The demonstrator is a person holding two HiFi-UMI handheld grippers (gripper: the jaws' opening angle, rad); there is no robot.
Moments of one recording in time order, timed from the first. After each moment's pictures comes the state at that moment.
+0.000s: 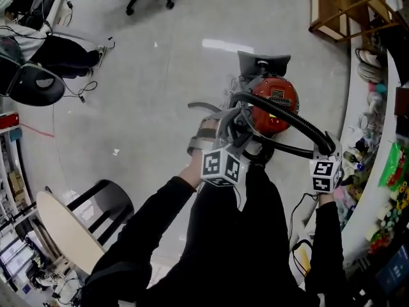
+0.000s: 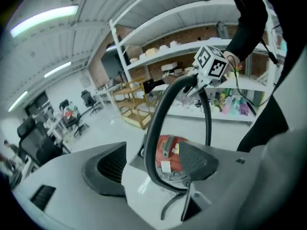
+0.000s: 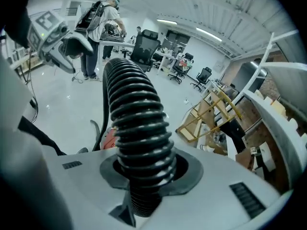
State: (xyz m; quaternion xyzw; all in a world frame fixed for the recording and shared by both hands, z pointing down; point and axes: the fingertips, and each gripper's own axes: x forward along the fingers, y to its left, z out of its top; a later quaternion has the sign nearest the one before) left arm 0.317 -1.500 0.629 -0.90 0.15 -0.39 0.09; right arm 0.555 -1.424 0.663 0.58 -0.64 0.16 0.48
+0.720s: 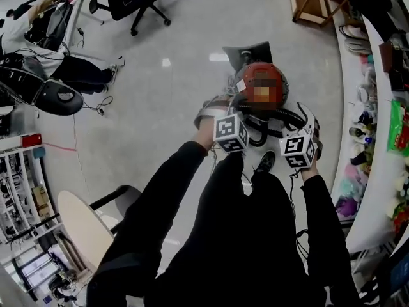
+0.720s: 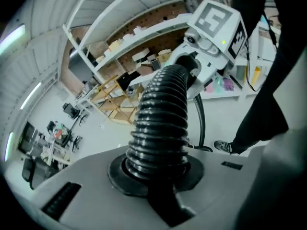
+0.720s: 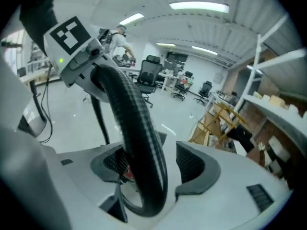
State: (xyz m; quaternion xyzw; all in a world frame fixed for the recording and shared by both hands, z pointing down) left arm 0.405 -1.407 0.611 -0.85 0.05 -0.49 0.20; right arm 0.510 -1.353 0.606 0.58 -0.71 0.12 0.38
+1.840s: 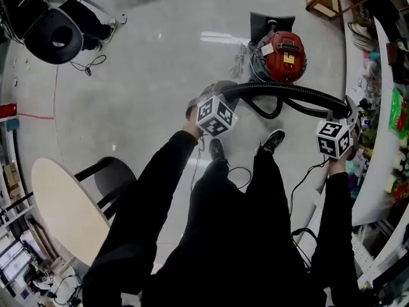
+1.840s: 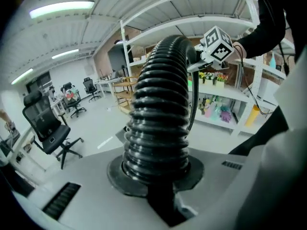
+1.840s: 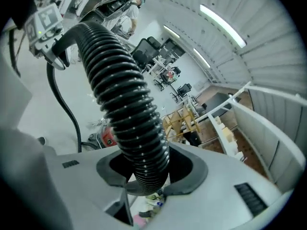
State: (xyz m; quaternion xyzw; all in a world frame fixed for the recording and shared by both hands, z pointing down) left arm 0.123 -1.311 0.621 -0.91 0.14 -0.39 0.00; right arm 0.418 -1.243 0.515 0.64 -0.53 0.02 0.55
